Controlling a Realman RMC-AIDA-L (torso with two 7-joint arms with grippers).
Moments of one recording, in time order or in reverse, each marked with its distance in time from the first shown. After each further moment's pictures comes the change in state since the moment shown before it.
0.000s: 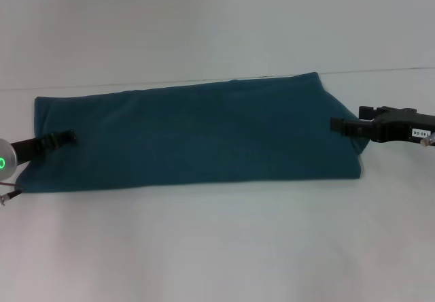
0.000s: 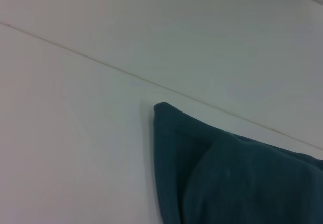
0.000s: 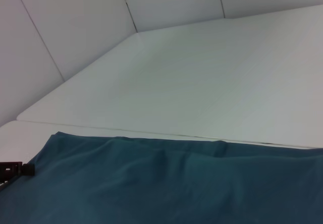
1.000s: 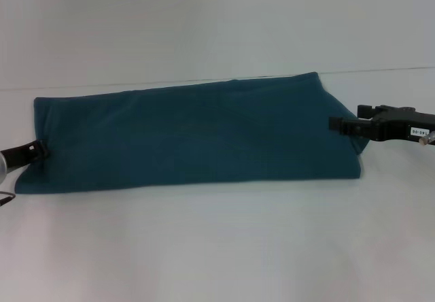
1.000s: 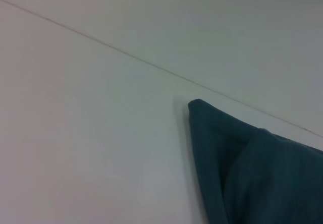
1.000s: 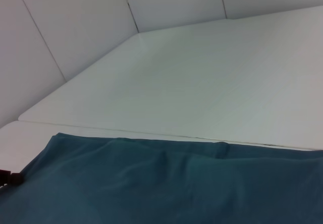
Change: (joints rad) left arm 0.011 0.015 -0.004 0.029 0.002 -0.036 -0.014; right arm 0.005 0.000 0.000 0.002 0.000 -0.001 0.000
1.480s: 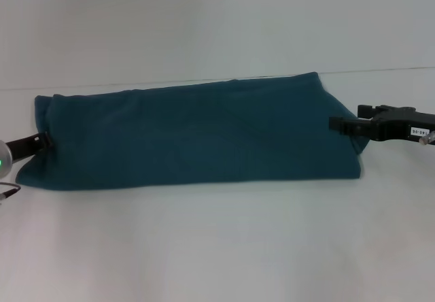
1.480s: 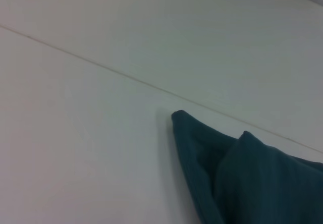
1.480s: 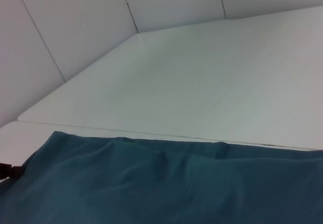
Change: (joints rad) left arm -0.004 -0.020 0.010 -0.043 0.000 0.001 0.010; right arm 0.000 0.000 0.000 0.000 0.000 0.001 0.000
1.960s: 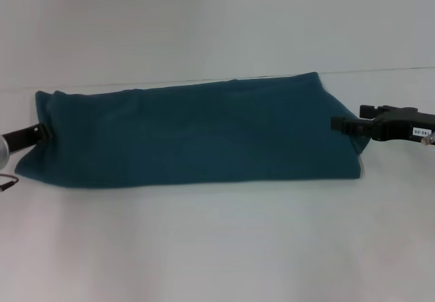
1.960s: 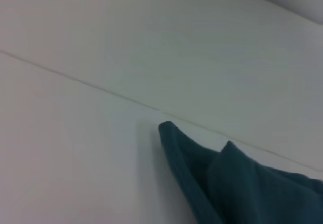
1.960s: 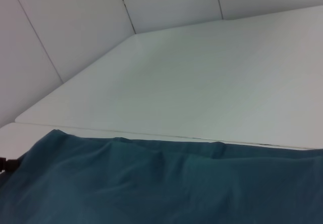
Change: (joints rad) left arm 0.040 -0.028 0.002 -0.126 0.000 0.081 0.002; right arm -0.002 0.000 0.007 0.000 0.000 0.000 0.000
